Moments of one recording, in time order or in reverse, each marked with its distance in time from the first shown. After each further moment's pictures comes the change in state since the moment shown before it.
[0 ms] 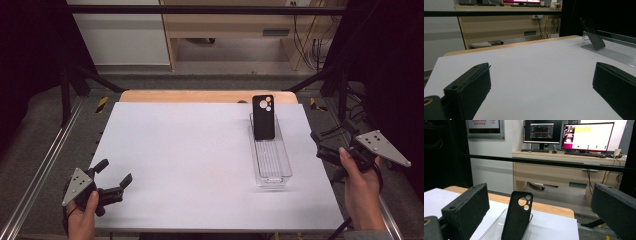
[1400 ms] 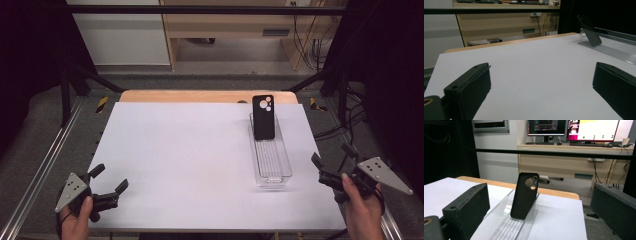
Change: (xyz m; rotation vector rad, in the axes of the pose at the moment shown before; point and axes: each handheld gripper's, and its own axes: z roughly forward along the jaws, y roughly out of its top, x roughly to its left) left arm 0.001 -0.002 -0.016 0.019 -0.013 0.003; right arm 0.005 -0.043 -0.038 0.035 0.041 0.029
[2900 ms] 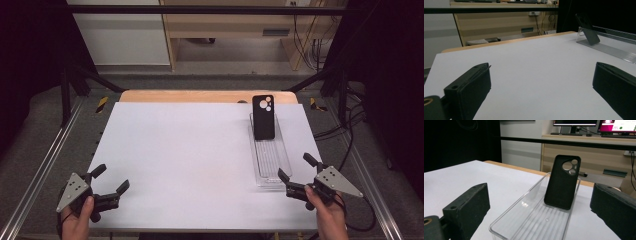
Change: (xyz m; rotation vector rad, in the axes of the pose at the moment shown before) left arm -0.002 0.000 0.001 0.007 -0.012 0.006; right arm 0.054 -0.049 0.028 0.053 0.175 -0.039
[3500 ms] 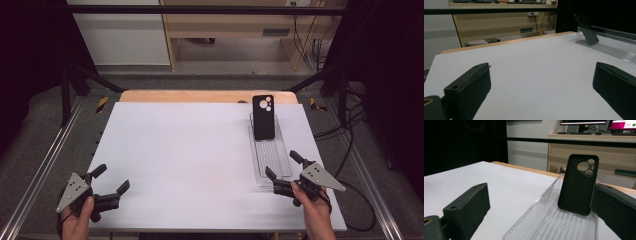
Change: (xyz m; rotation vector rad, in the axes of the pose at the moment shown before) left arm -0.001 0.000 0.000 -0.003 -0.004 0.006; right arm 0.016 -0.004 0.026 -0.004 0.042 0.023
